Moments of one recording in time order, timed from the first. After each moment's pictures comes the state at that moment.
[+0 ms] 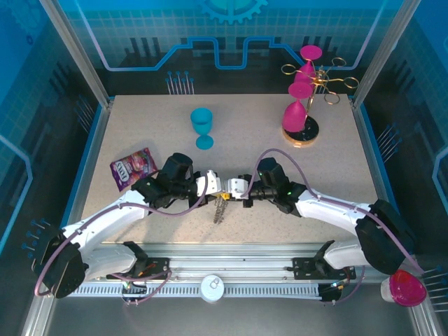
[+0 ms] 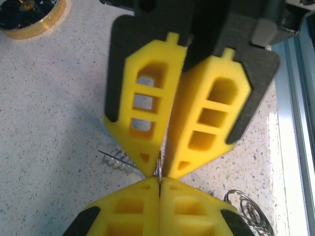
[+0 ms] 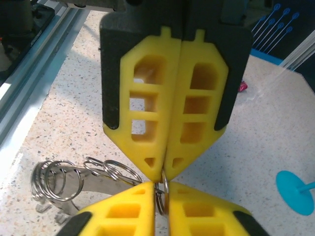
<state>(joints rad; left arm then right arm) -0.61 1.15 0.76 -0.37 0.46 0.62 0.74 1.34 0.67 0.17 -0.56 -0.70</state>
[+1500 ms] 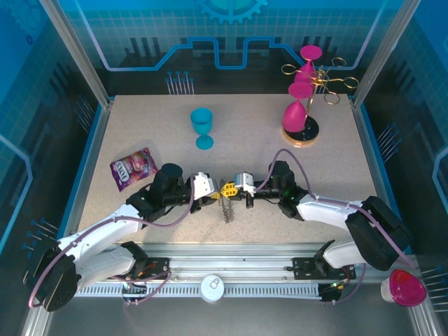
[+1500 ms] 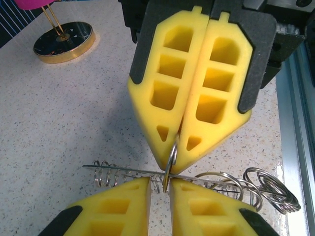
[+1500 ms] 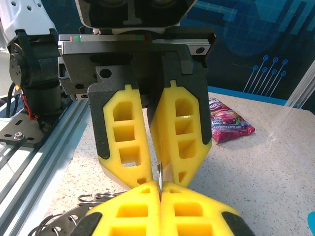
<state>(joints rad) -0.60 1.02 0.56 -0.05 0.49 0.43 0.67 1.38 0.53 0.63 -0.79 -0.39</state>
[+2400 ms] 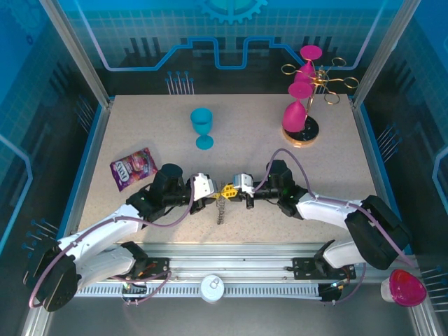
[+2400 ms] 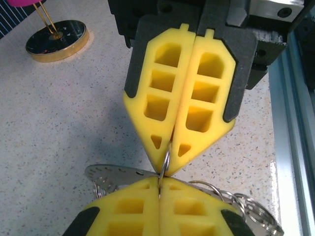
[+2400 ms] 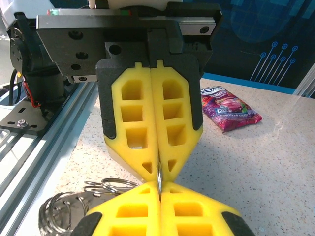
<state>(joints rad) -0.60 1.02 0.56 -0.06 0.52 0.44 0.67 1.39 0.55 0.54 -0.80 -0.44</state>
